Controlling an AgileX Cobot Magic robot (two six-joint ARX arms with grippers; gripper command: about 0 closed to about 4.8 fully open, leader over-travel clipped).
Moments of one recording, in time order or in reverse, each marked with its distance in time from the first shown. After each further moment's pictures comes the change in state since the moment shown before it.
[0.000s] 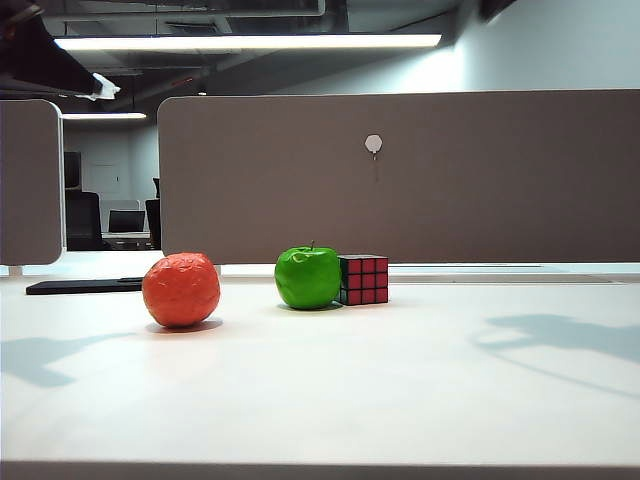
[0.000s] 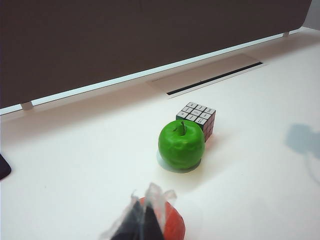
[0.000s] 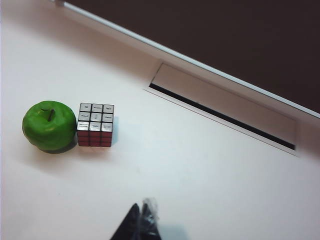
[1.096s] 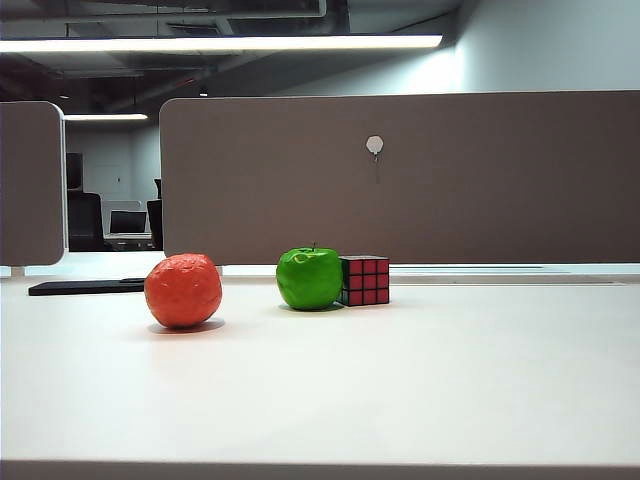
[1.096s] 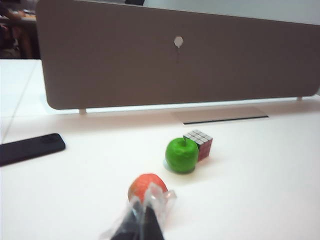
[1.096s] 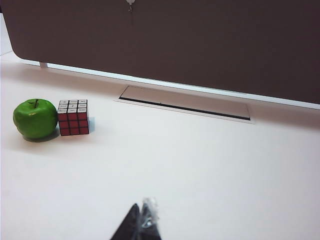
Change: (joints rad) left arm 0.102 -0.924 0.007 -0.751 -0.087 -0.211; right arm -0.106 -1.227 -0.896 0.081 -0.019 0.042
